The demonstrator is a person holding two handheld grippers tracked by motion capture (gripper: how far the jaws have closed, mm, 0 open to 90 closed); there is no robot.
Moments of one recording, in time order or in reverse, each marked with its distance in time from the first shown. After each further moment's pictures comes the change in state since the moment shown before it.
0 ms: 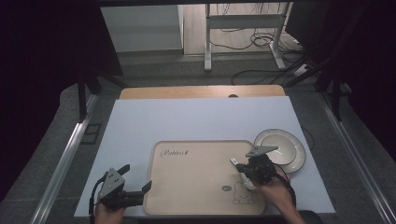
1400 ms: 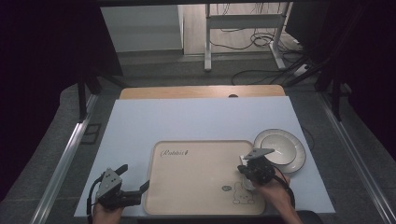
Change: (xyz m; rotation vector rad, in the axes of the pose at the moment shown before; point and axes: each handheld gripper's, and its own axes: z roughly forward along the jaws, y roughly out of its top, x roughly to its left) left arm 0.005 -0.001 -0.003 -0.009 0.005 -0.015; right arm -0.005 -0.010 0.012 0.048 -0.072 -0.026
